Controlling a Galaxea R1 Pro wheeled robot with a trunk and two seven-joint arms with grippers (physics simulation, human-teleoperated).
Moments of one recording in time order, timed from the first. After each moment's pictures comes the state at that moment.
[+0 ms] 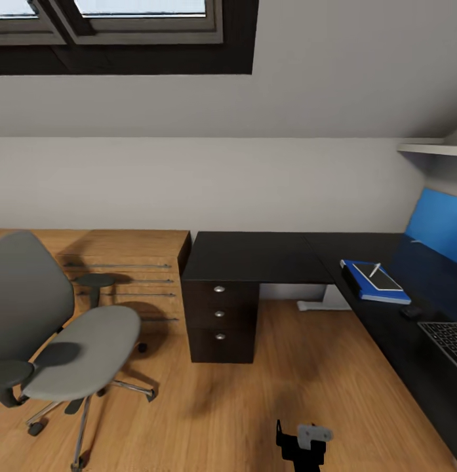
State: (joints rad) left arm -0.32 0.05 -0.77 -0.23 1.08 -0.09 0.28; right arm -0.46 0.12 0.69 0.00 -0.62 -0.69 -0.26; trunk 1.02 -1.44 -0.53
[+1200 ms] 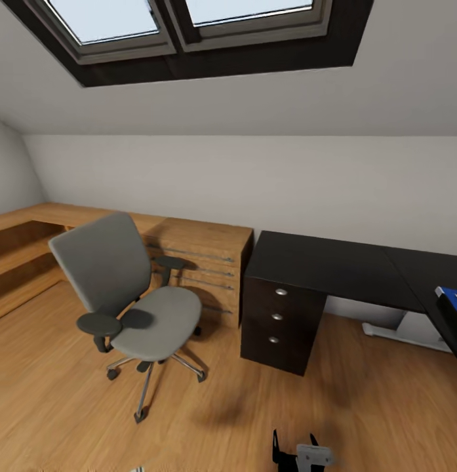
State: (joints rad) left arm -0.32 -0.02 -0.77 -0.10 1.08 -0.47 0.28; right arm -0.38 0.15 0.69 0.01 -0.55 -0.94 -0.30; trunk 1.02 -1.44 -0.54
